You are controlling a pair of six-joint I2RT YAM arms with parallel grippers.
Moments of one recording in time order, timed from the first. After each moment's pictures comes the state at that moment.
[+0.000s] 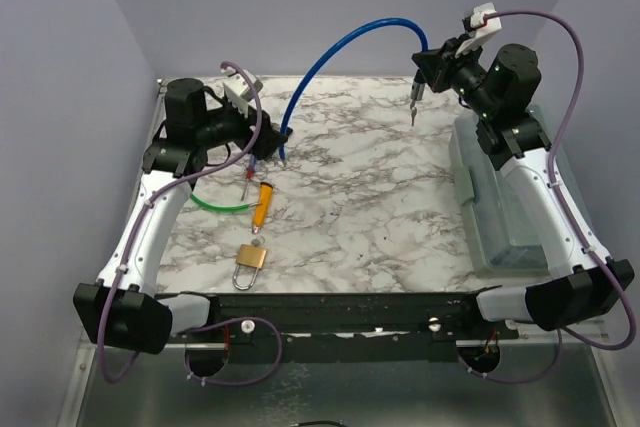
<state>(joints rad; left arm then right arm) -0.21 1.26 1.31 -0.41 0.69 0.15 0.25 1.35 1.47 -0.07 -0.24 0.02</state>
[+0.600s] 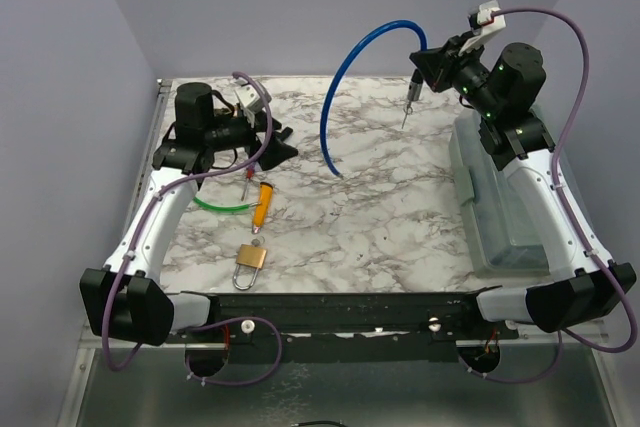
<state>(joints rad) -0.17 1.27 1.19 -0.30 0.93 0.22 0.25 1.33 1.49 -0.08 -0.30 0.10</state>
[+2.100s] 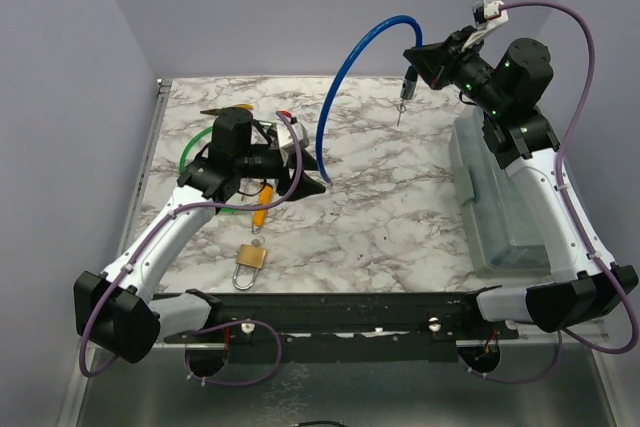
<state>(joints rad) -0.43 1.20 1.07 -0.29 0.97 0.29 0.25 1.33 1.54 -0.08 -0.40 0.18</state>
